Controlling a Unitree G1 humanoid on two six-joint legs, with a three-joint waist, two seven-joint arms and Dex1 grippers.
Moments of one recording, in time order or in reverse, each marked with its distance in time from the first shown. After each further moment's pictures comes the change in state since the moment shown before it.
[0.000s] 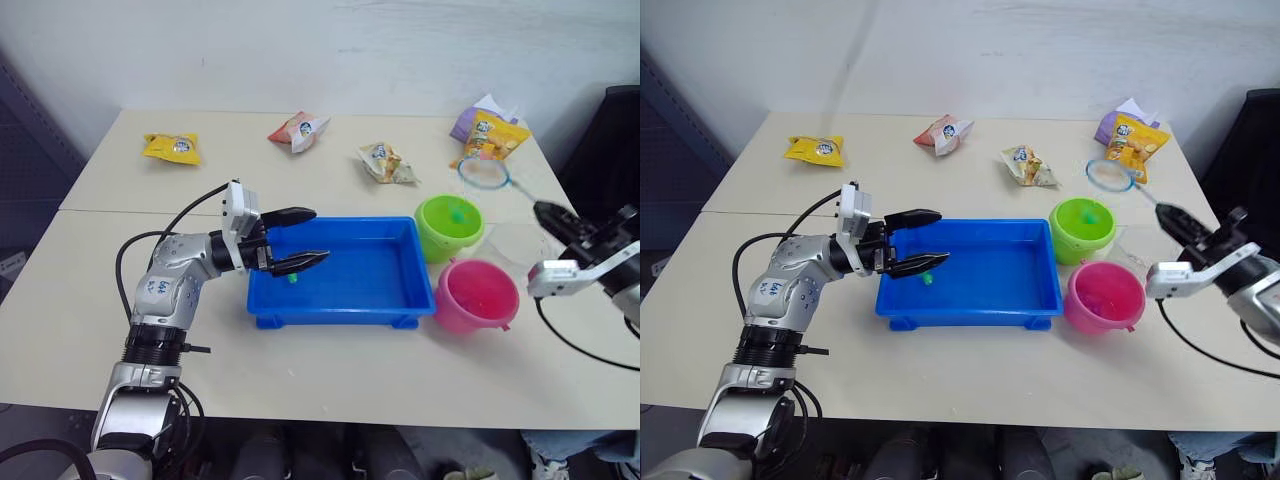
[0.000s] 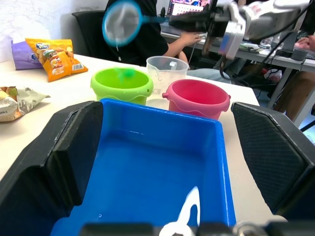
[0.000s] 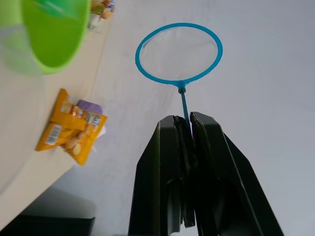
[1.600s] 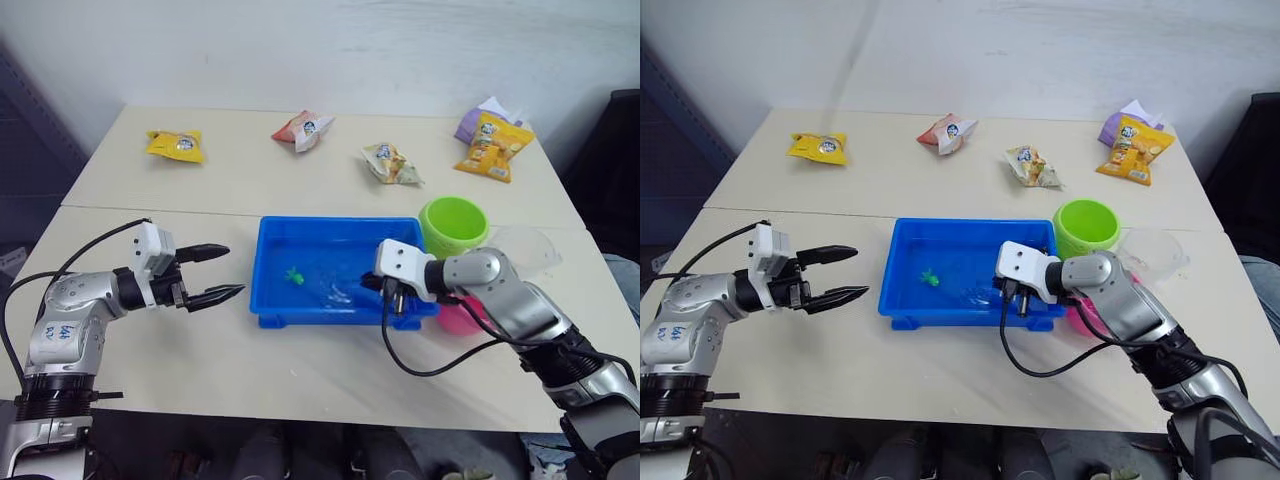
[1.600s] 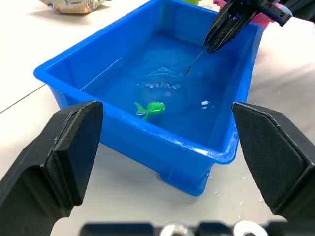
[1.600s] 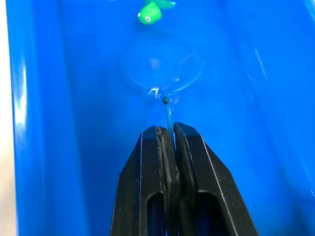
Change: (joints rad) left arm 0.315 0.314 0.175 -0.066 0.000 -0.020 -0.051; right arm -0.360 0.500 0.460 -0.428 0.951 1.092 1.307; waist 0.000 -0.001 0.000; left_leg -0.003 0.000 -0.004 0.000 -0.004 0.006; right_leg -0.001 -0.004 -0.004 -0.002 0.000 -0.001
